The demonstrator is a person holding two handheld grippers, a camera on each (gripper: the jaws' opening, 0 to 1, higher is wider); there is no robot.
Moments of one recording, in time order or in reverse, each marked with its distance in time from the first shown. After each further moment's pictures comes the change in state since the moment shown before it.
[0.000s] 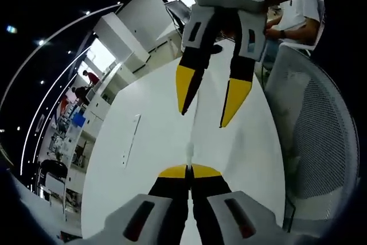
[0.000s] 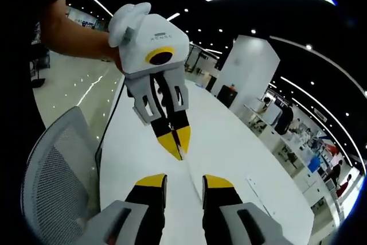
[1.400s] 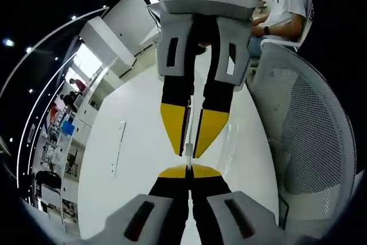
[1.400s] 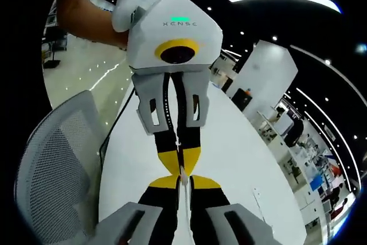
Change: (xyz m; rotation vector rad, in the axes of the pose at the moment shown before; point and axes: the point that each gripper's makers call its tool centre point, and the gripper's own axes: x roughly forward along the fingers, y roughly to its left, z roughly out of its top) left arm 0.012 -0.029 0.006 0.053 -0.007 -0.096; right arm 0.019 0.021 -0.004 -0.136 0.033 0.089
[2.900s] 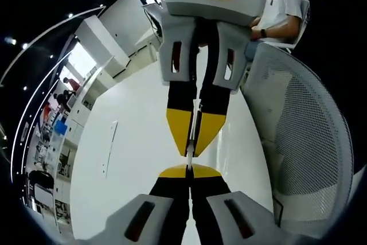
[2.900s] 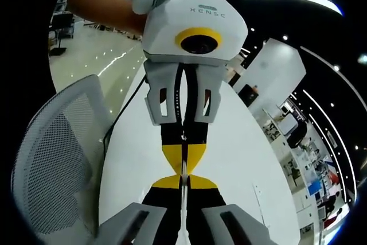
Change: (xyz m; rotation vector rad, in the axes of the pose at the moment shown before) left arm 0.006 -0.010 -0.006 -0.022 -0.013 -0.055; right arm 0.004 0.013 -0.013 -0.058 0.068 0.030
